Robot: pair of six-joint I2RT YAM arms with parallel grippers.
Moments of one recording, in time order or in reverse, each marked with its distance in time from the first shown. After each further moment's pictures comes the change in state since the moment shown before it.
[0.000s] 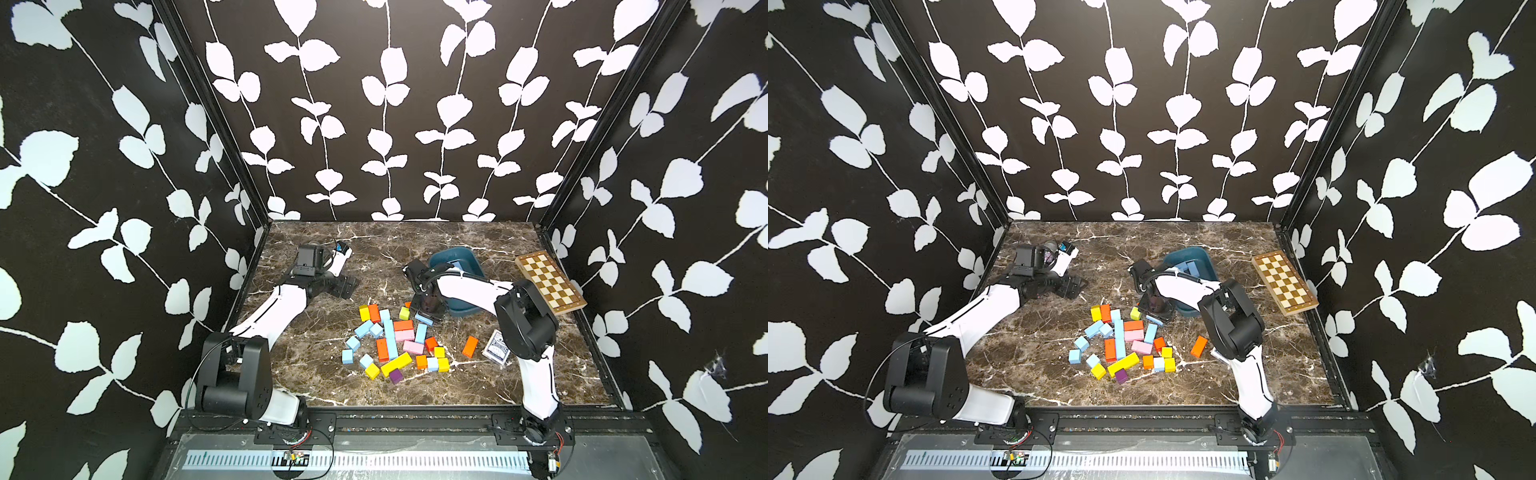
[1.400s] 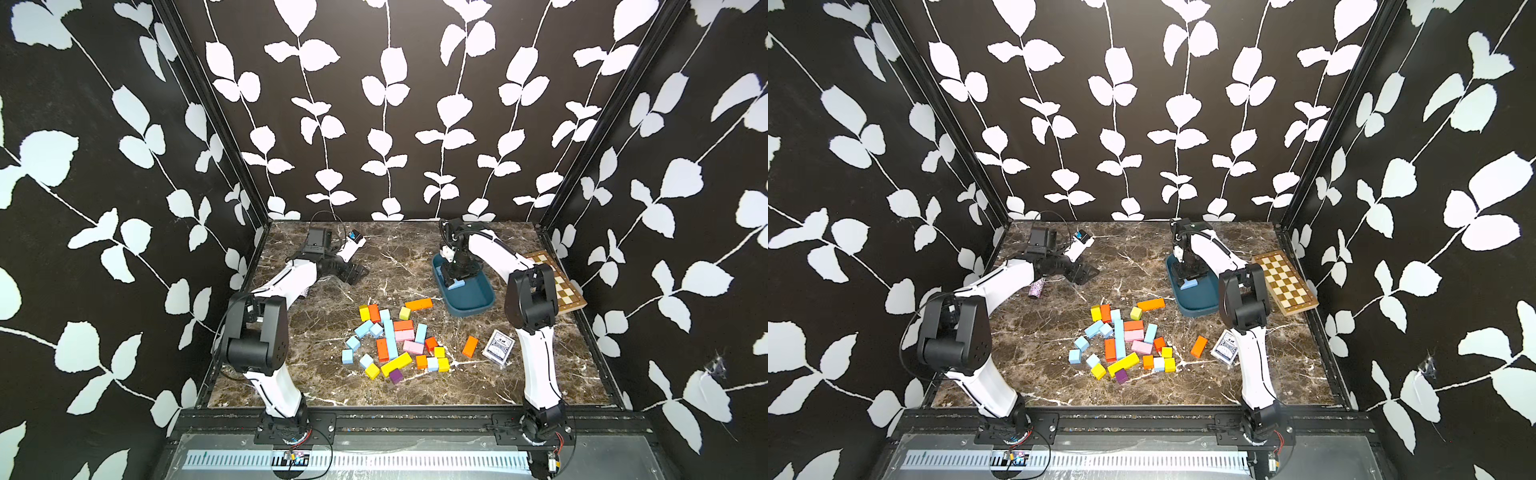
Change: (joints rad) left arm 0.000 0.286 0.278 -0.047 0.164 0.207; right arm -0.356 0.211 0.478 -0.301 -0.059 -1.141
